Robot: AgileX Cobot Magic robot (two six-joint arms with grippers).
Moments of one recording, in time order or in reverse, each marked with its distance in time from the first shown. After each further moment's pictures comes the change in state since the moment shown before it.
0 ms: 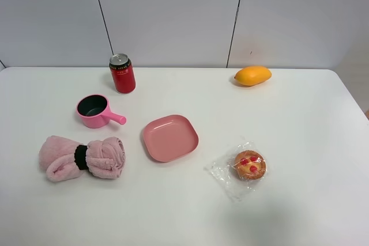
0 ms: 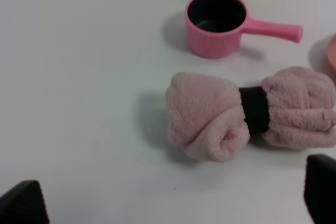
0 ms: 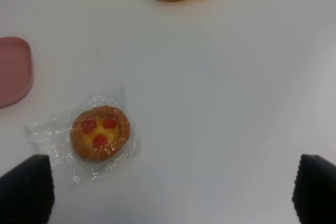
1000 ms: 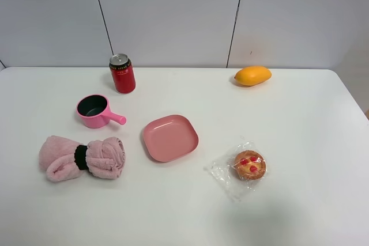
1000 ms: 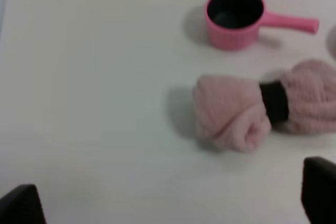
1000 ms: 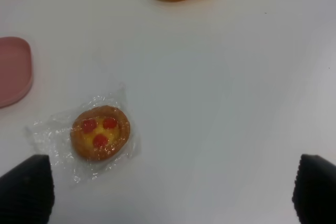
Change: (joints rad) left arm -0.099 0.261 -0.261 0.124 0.159 -0.005; right arm 0.000 0.000 0.000 0.000 0.000 0.000
